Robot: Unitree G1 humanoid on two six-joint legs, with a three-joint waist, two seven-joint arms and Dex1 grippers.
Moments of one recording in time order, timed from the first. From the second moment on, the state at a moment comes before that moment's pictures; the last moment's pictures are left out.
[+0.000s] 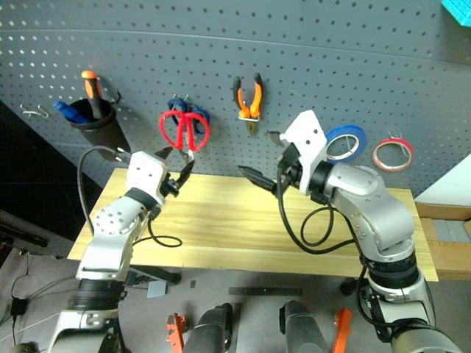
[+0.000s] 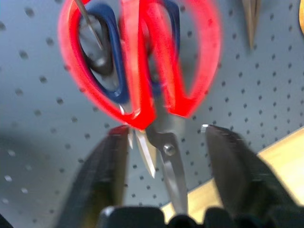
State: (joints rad) left arm -0.36 0.45 0.07 0.04 0.00 0.05 -0.36; right arm -0.66 -0.40 0.08 -0.45 0.41 0.79 0.60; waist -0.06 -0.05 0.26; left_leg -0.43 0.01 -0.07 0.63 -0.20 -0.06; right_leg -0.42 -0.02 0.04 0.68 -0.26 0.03
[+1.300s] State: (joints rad) left arm -0.89 0.61 0.20 1.18 -0.08 0.32 -0.40; right arm -0.82 -0.04 0.26 -0.25 0.35 1.25 0.20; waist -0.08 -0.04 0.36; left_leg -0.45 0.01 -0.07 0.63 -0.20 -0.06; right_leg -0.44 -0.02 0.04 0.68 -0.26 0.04
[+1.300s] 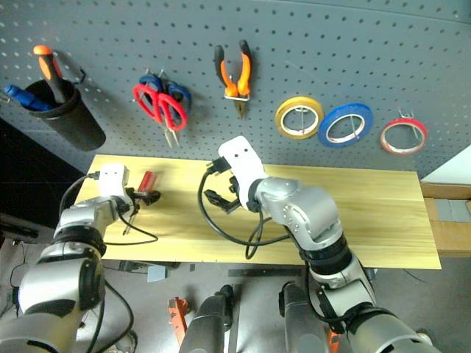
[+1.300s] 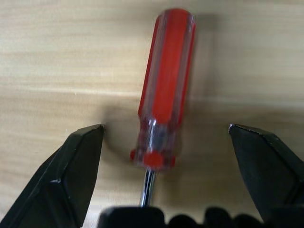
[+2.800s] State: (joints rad) left arm -0.55 0.60 0.39 -0.18 -0.16 0.18 -0.19; right arm -0.80 -0.38 0.13 -0.43 0.56 0.86 0.67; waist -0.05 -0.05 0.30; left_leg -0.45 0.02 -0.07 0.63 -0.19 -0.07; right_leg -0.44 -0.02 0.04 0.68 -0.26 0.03
